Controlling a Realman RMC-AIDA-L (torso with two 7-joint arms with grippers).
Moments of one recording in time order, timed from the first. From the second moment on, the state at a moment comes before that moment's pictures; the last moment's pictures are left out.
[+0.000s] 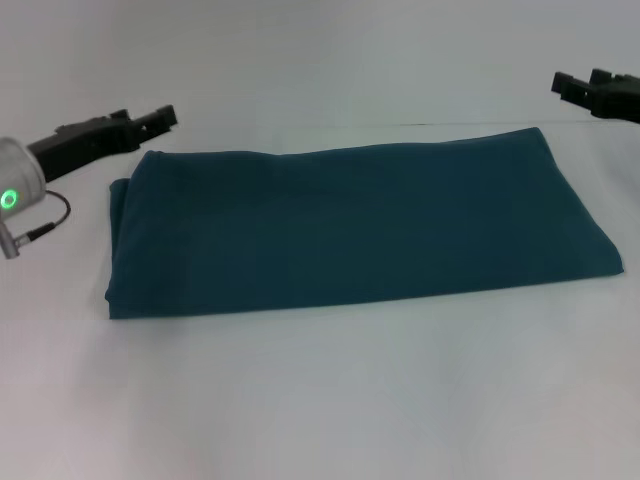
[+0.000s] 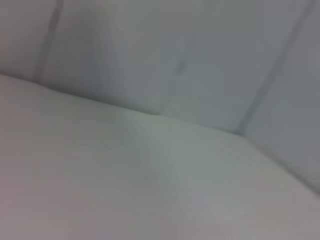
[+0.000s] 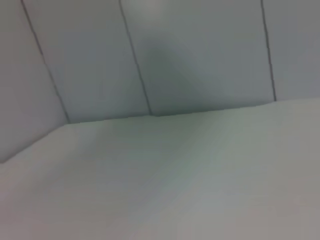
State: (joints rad) left arm -0.68 -2.12 0.40 0.66 2.02 1.01 -1.69; right arm 0.74 1.97 -0.43 -0.46 -1.93 -0.92 1.51
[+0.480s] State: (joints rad) left arm -0.55 -2.16 0.41 0.74 2.03 1.16 -1.72; right arm 0.58 1.97 -0.62 -0.65 -1.93 -1.14 1.82
